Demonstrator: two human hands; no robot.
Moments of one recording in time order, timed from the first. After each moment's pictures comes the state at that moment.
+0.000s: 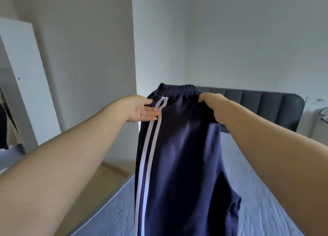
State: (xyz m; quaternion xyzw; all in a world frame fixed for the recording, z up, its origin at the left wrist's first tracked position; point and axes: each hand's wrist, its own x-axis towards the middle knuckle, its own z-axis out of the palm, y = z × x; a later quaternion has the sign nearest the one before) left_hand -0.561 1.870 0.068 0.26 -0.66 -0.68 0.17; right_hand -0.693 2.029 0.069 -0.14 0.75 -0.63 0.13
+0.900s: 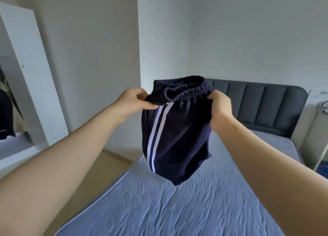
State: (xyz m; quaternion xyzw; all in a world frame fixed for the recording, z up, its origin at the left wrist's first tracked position) left_hand -0.502 1.859 0.039 0.19 -0.83 -0.45 0.27; right_hand -0.646 2.021 0.024 -0.13 0.59 -0.79 0.09
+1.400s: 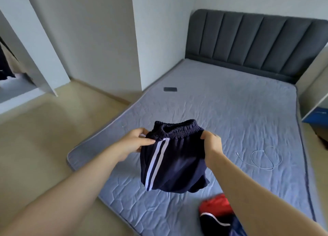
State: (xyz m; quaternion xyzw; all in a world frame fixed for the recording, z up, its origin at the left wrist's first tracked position) left_hand -0.447 1.972 -0.220 0.33 -0.73 -0.60 0.01; right_hand -0.583 2.148 -0.225 0.06 0.71 -0.66 0.25
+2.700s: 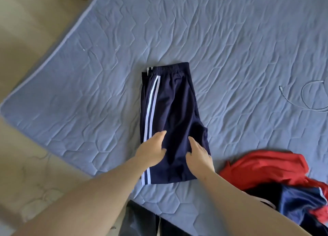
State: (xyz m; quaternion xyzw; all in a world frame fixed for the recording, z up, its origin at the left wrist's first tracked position) left_hand -0.556 1.928 -0.598 0.24 -0.85 -0.36 -0.29; right_hand -0.628 2.074 -0.586 -0.12 0.89 -0.13 0.43
